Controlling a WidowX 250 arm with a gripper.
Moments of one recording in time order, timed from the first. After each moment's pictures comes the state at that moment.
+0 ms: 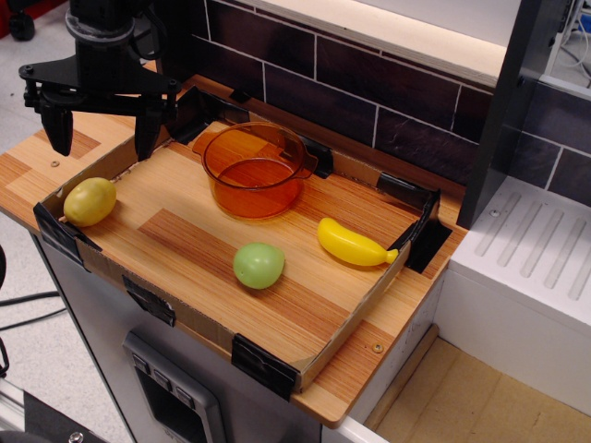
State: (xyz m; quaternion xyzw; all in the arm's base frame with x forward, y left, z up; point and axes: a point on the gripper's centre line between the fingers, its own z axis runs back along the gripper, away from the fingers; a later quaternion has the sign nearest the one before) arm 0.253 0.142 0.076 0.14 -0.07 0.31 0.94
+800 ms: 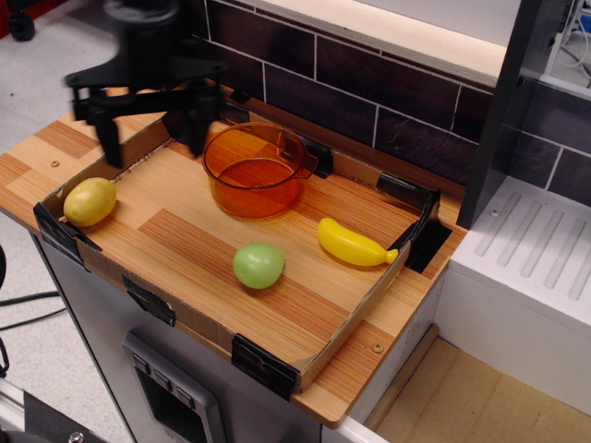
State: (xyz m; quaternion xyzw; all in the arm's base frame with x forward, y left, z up) arm 0.259 0.084 0.088 0.07 0.00 0.42 0.91
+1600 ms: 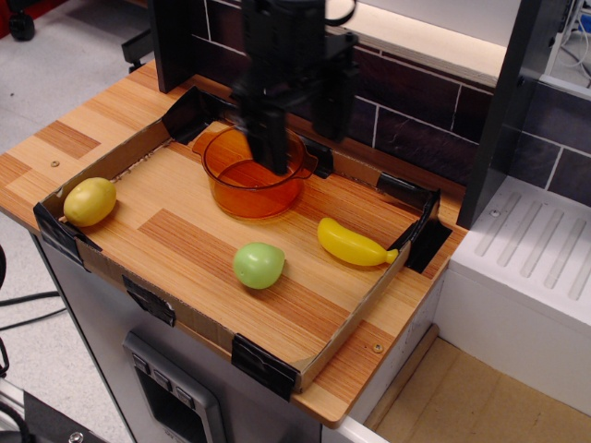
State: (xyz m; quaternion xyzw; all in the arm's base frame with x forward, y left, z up) arm 0.290 -0.010 0.093 0.00 0.01 0.62 0.79
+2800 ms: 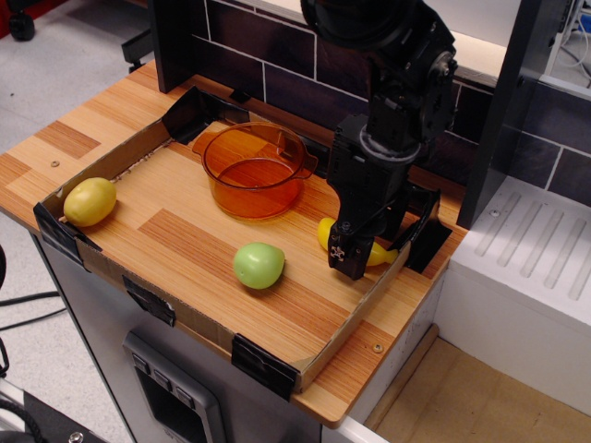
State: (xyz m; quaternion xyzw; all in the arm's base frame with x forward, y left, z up) arm 0.307 -0.049 -0.002 0.03 -0.04 0.69 0.73
